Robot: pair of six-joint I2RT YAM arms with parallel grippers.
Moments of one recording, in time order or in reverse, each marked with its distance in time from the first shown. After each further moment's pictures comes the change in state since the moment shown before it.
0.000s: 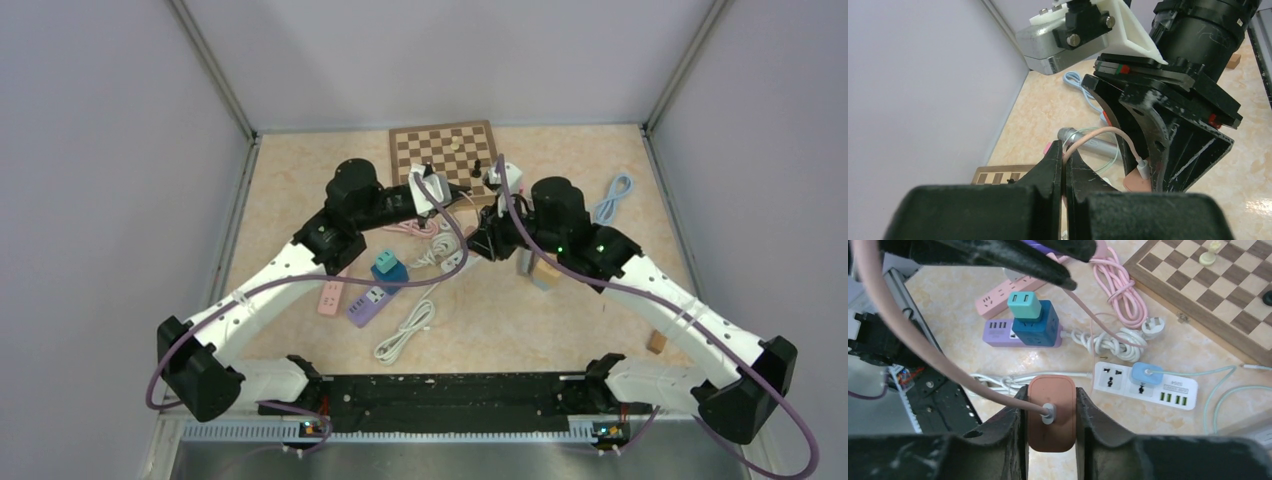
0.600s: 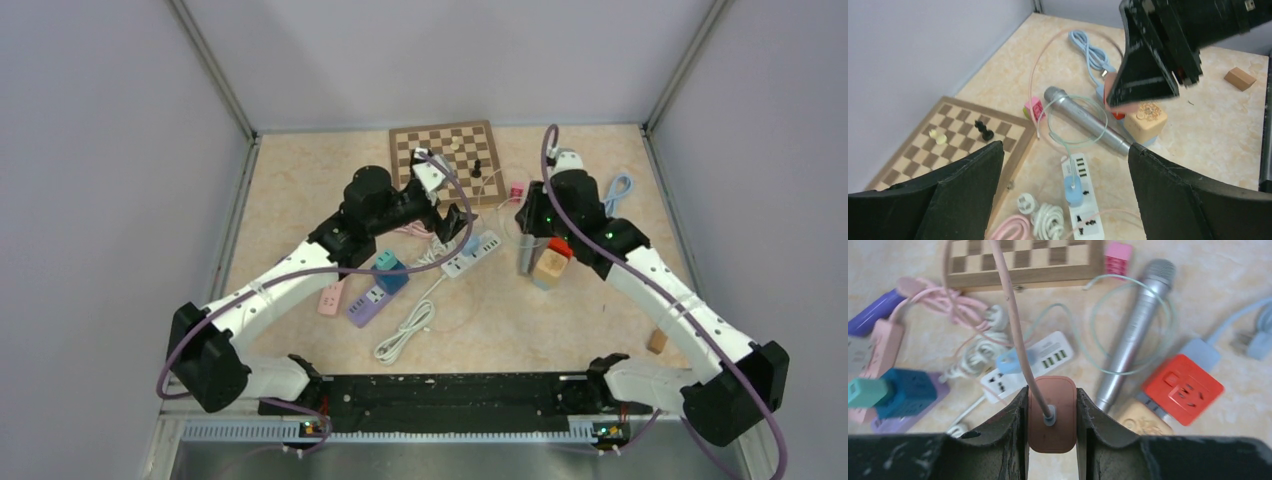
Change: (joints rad) left arm -0.002 0.066 -0.043 0.016 -0.216 -0.263; right arm -0.174 0.027 -0.020 -0.098 0.439 0.244
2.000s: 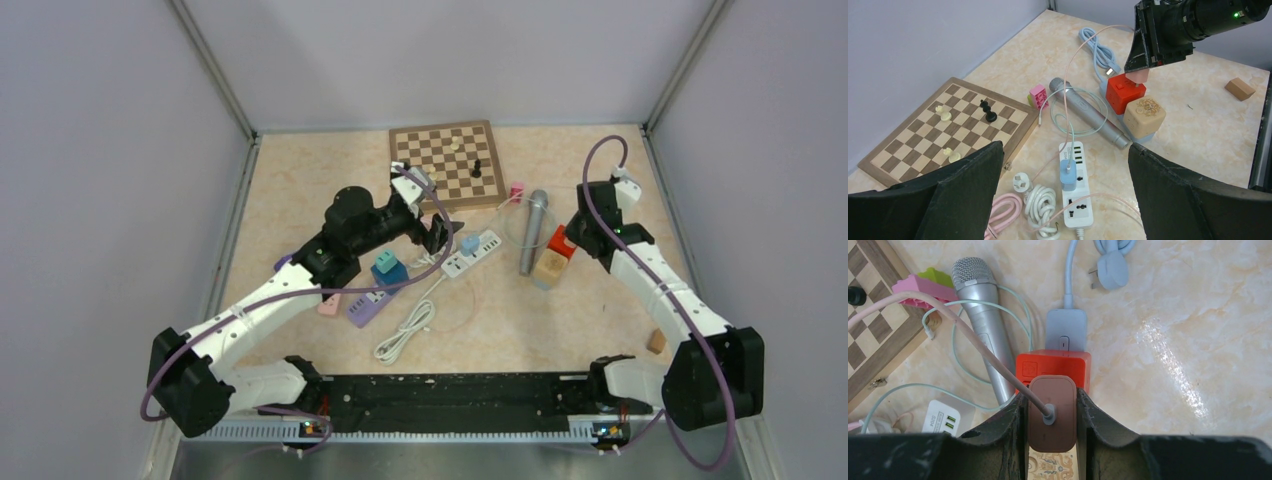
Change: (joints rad) left arm 0.000 -0.154 -0.174 0.045 -0.088 -0.097; right arm -0.335 0.072 -0.190 0.016 0.239 0.350
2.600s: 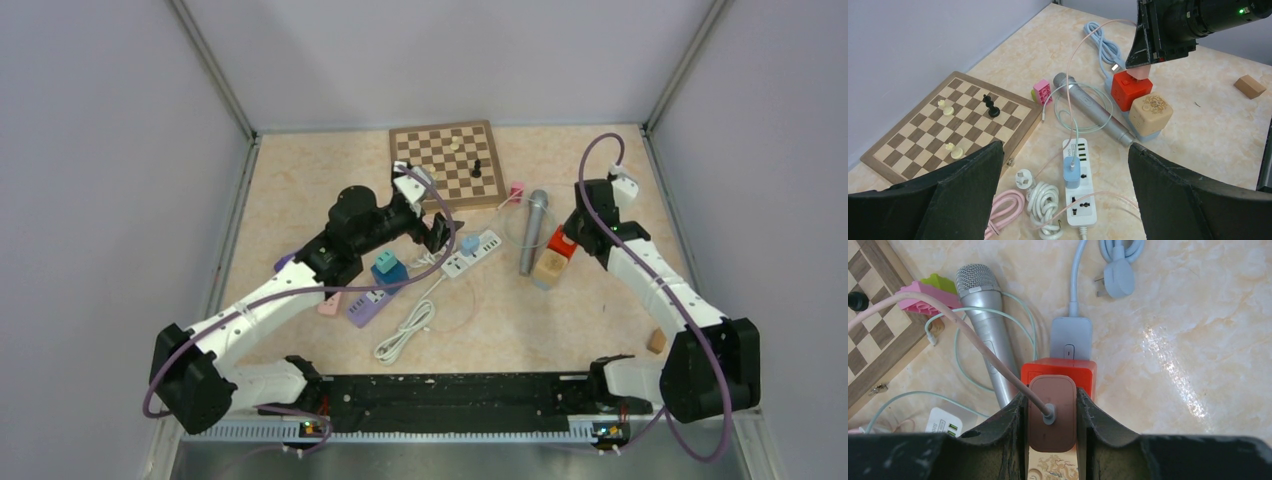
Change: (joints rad) left arm 0.000 0.018 0.000 0.001 -0.021 0.005; right arm 0.000 0.033 0.001 0.049 0.000 -0.013
